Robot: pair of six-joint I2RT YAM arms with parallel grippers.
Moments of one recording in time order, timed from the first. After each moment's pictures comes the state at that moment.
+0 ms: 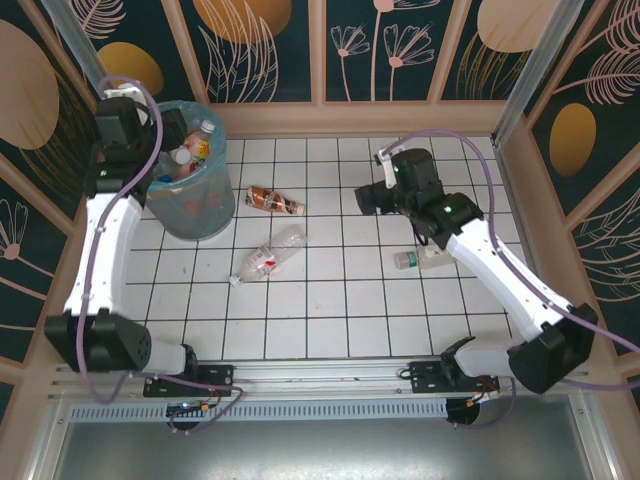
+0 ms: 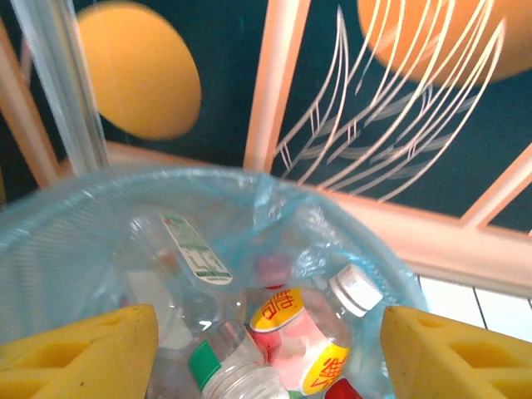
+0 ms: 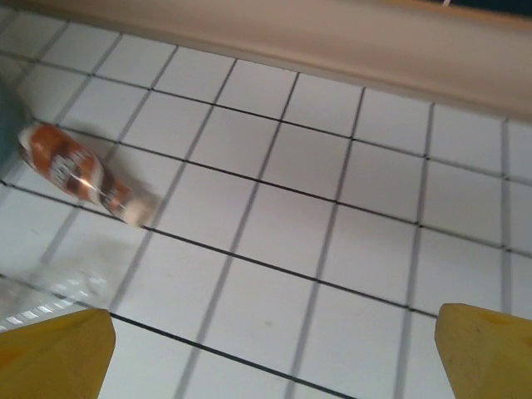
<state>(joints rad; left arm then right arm) 0.02 1.37 1.52 -0.45 -0.05 -0.22 0.56 1.26 1.25 -0.61 0.21 -0.04</state>
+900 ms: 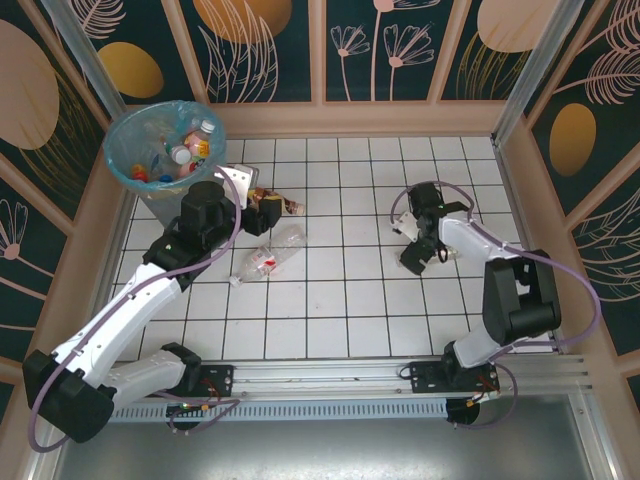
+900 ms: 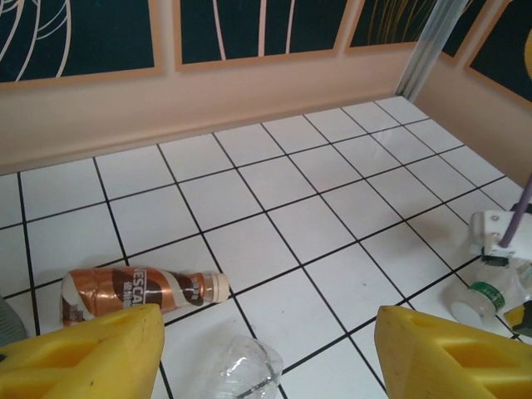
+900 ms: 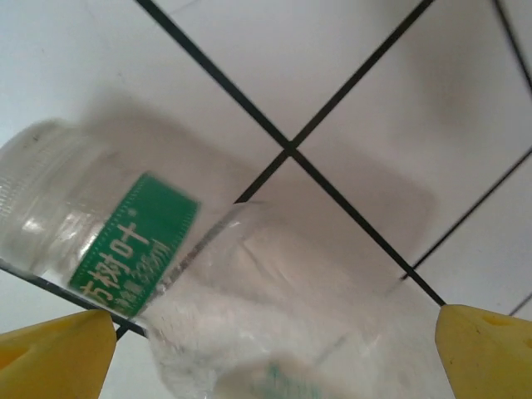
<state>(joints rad) -0.52 1.07 0.95 -0.22 0.07 -0.18 0.25 1.57 0.98 -0.77 0.20 -0.64</state>
